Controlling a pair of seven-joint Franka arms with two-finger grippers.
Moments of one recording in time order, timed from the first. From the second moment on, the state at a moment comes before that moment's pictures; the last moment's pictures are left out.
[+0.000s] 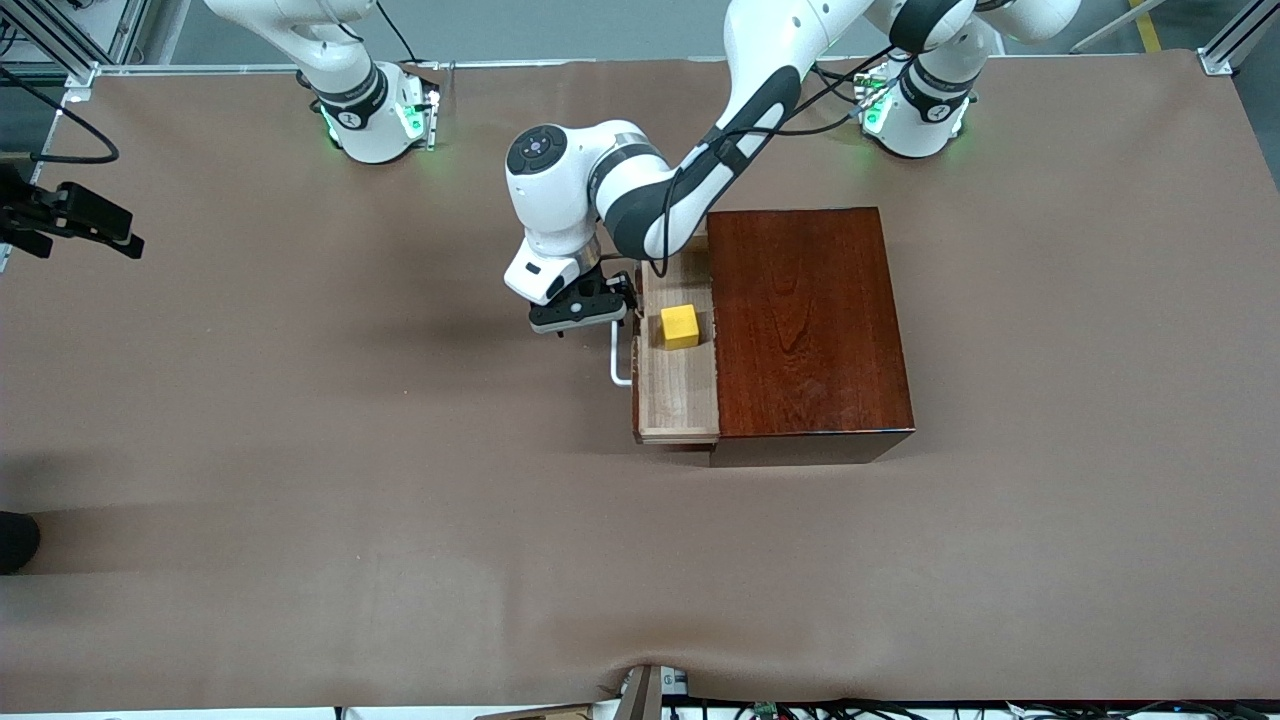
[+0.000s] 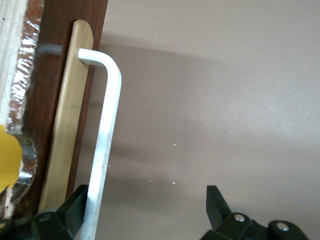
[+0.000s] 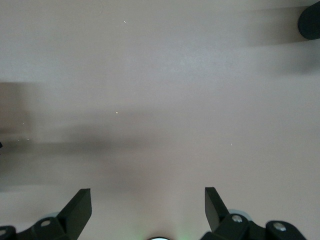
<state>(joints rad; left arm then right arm) -0.89 0.83 -0.12 -1.19 0.31 2.06 -1.28 -0.01 0.02 -0.03 -1.46 0.01 1.42 -0.01</state>
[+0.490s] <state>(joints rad) -0.90 0.84 -0.12 -1.18 0.31 2.11 -1.31 -0.01 0.06 -0.03 -1.46 0.01 1.46 -0.01</state>
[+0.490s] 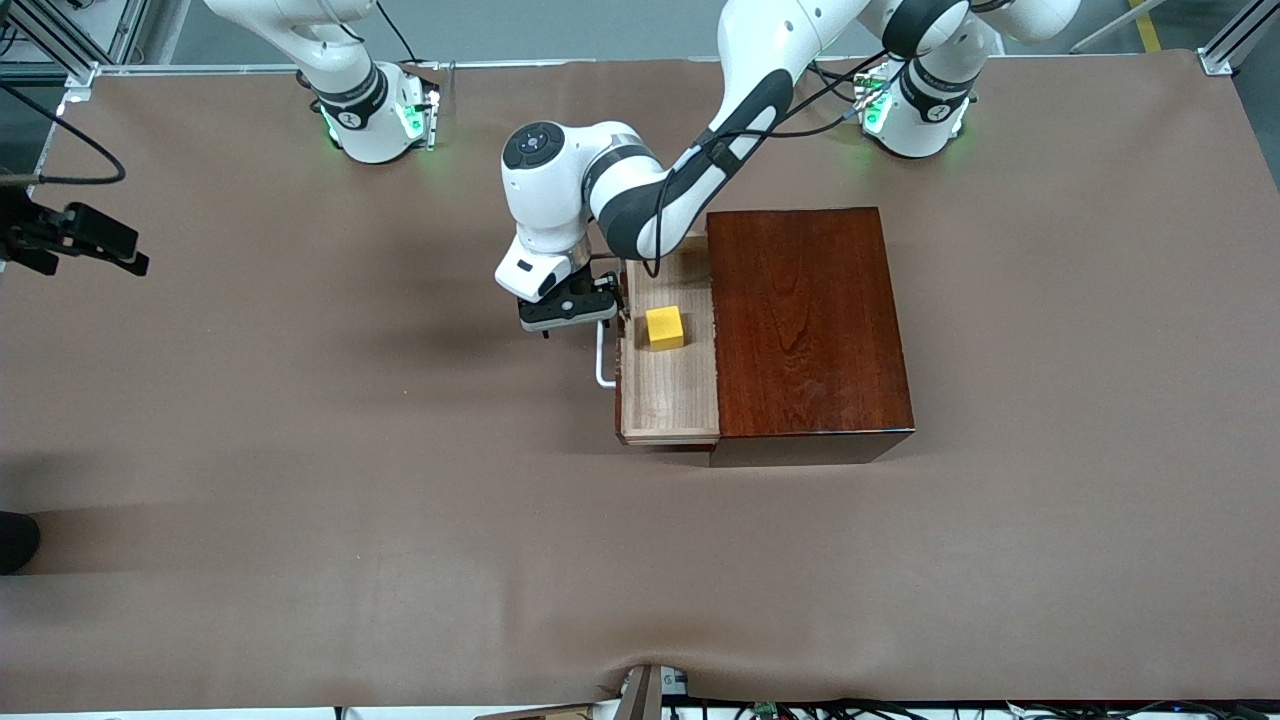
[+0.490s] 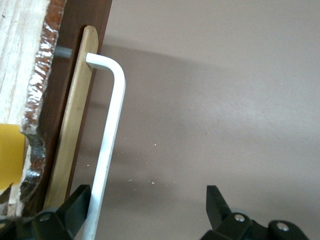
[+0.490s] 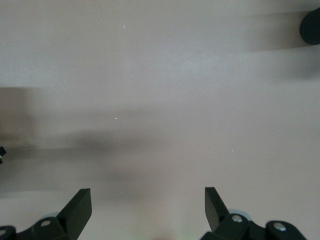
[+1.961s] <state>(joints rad) -0.71 0.42 -0.01 -1.10 0.34 1.49 -1.02 0.09 0.15 -0.02 -1.46 -0.10 1.55 -0.16</state>
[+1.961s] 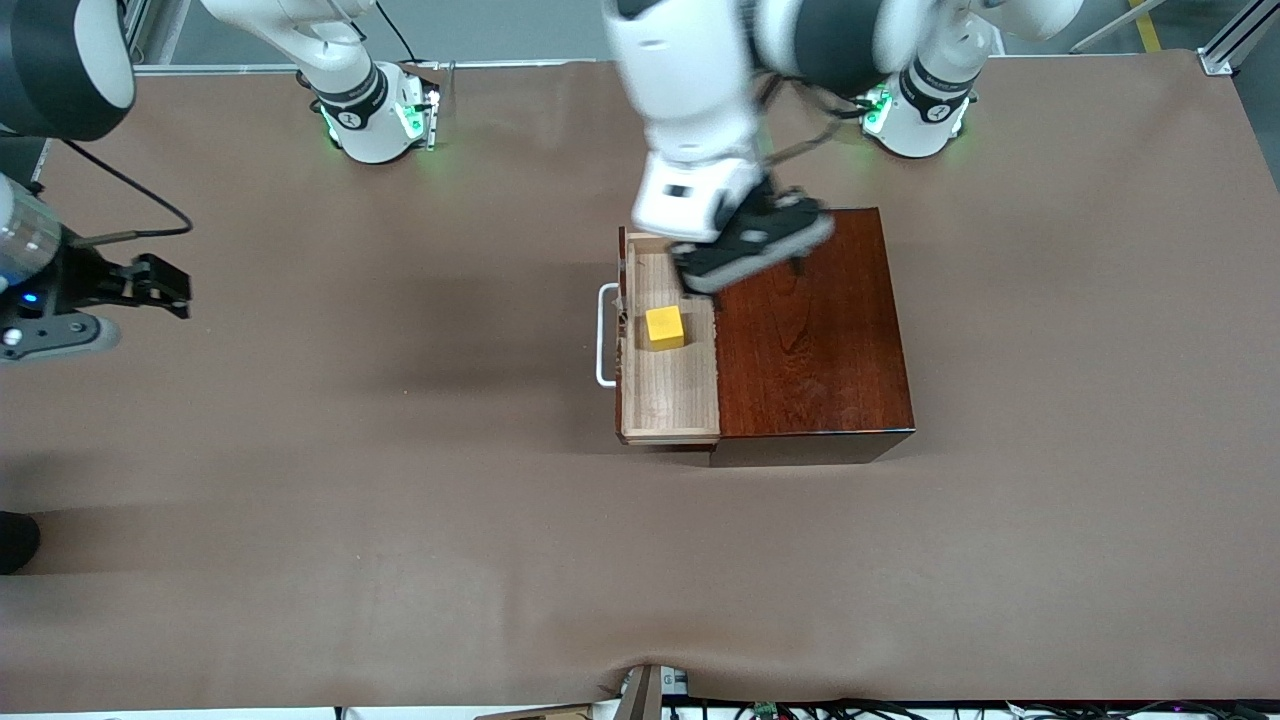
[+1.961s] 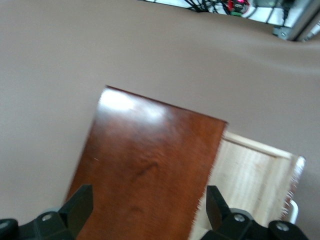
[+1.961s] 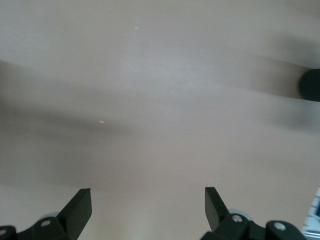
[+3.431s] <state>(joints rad) -0.13 0.03 -0.01 -1.50 0.11 1.47 -0.15 0.52 0.30 -0.01 -1.43 0.21 1.78 1.17</state>
